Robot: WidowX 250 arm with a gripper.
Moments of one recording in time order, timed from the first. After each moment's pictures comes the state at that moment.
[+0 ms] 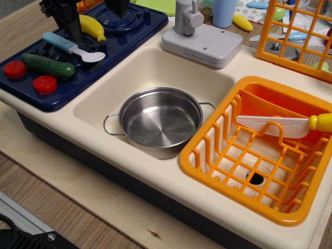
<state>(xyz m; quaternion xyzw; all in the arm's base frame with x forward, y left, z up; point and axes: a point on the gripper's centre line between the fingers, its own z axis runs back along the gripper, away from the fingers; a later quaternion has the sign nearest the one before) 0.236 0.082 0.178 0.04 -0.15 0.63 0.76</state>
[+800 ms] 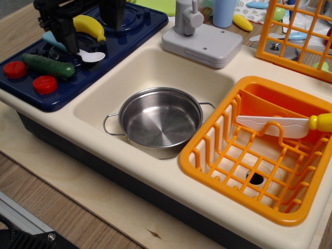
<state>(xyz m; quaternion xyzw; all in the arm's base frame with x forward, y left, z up) 0.238 0.094 0.155 0.04 -0.14 0.63 0.76</state>
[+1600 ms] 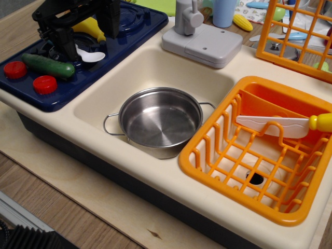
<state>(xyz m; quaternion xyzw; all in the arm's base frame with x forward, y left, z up) 0.244 0.105 0.138 0.00 -0.11 0.64 0.76</state>
